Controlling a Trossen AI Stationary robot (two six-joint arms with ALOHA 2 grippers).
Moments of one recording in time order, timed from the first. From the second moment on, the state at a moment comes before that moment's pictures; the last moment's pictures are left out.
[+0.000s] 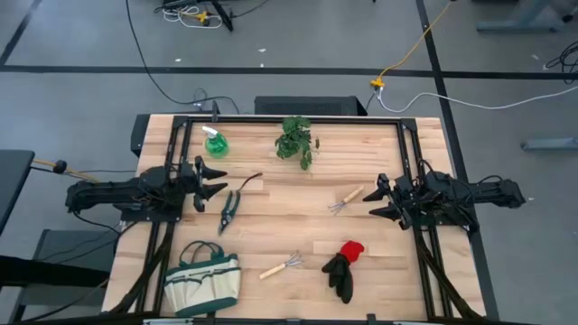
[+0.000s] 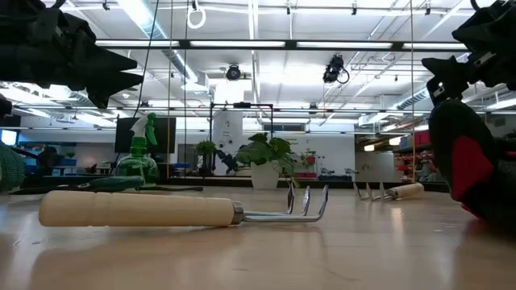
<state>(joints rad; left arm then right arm) 0.04 0.01 0.01 0.06 -0.16 -0.22 0.07 0.02 0.02 0.04 -0.20 0.33</state>
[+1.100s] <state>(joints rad) 0.04 0.01 0.06 0.04 -0.11 -0.31 0.07 0.02 0.02 0.08 -0.19 0.18</state>
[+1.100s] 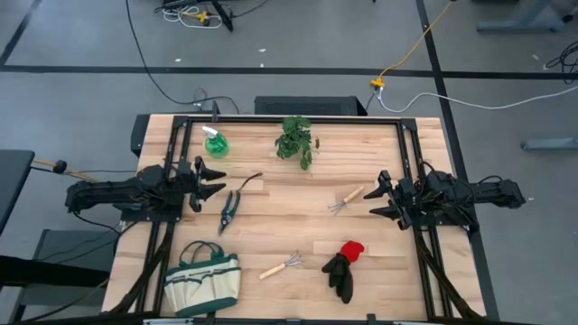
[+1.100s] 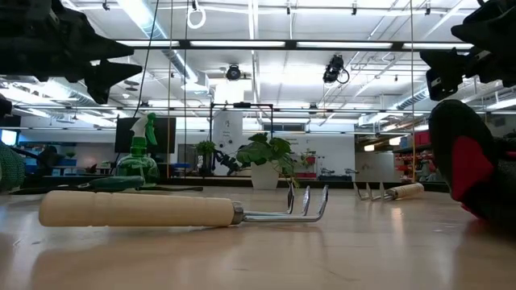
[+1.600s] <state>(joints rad) 0.04 0.52 0.52 -0.47 -0.03 -0.39 0.07 0.02 0.02 0.12 -0.19 0.22</state>
